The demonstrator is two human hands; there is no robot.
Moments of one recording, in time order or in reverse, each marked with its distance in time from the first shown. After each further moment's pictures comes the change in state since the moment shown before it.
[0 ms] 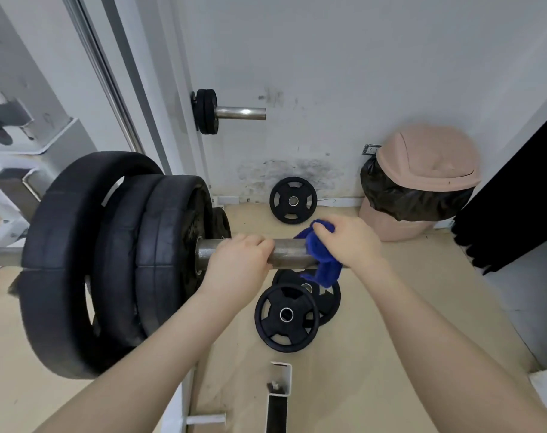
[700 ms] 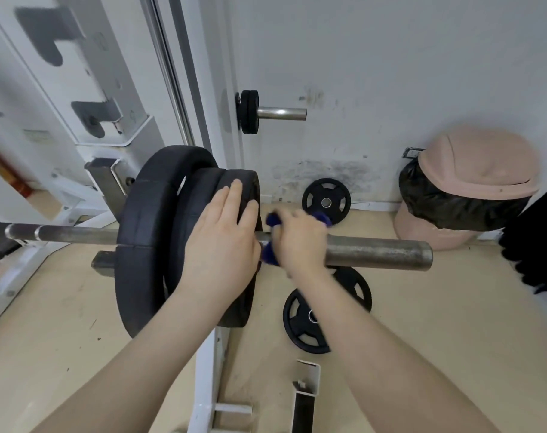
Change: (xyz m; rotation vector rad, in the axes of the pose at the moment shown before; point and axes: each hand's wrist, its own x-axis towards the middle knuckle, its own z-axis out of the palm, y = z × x) left_hand -0.050 -0.052 -0.050 0.099 0.294 -0.224; right_hand -0.025 -0.139 0.059 0.005 0.211 -0.201
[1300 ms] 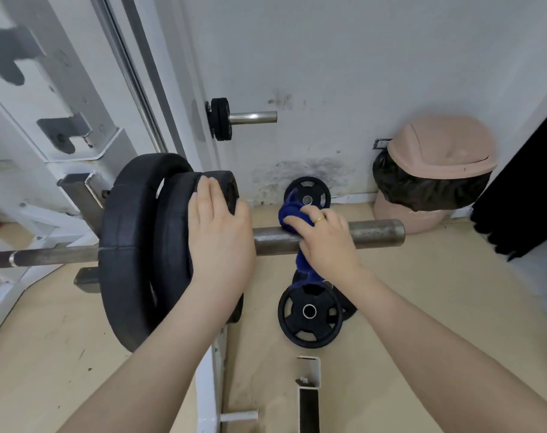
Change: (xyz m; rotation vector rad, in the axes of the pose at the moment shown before) left_hand 0.007 0.026 0.007 0.143 -0.027 -0.039; right_hand -0.035 0.070 -0.023 -0.164 0.134 -0.246
